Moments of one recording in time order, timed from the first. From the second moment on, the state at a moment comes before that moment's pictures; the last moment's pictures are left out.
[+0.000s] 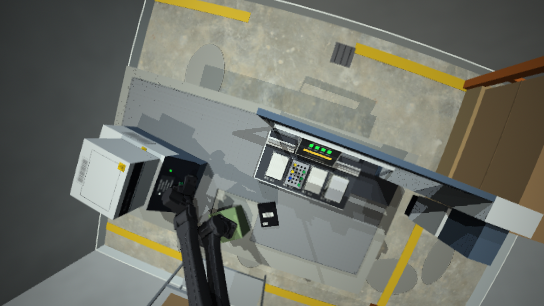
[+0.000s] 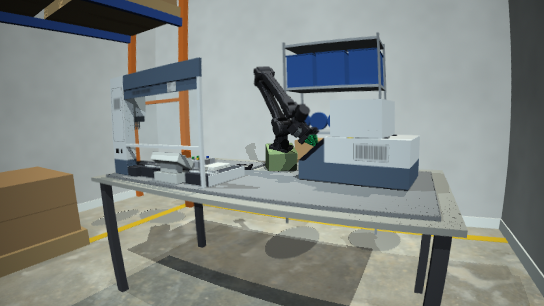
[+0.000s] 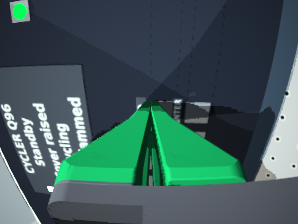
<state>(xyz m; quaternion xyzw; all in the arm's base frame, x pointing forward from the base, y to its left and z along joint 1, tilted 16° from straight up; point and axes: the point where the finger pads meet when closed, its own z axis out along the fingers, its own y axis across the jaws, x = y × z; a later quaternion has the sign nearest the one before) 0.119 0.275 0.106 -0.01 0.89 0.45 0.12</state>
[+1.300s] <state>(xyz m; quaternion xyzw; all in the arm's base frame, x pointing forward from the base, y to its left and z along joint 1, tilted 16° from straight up) 0.112 0.262 0.088 -0.01 0.90 0.42 0.11</state>
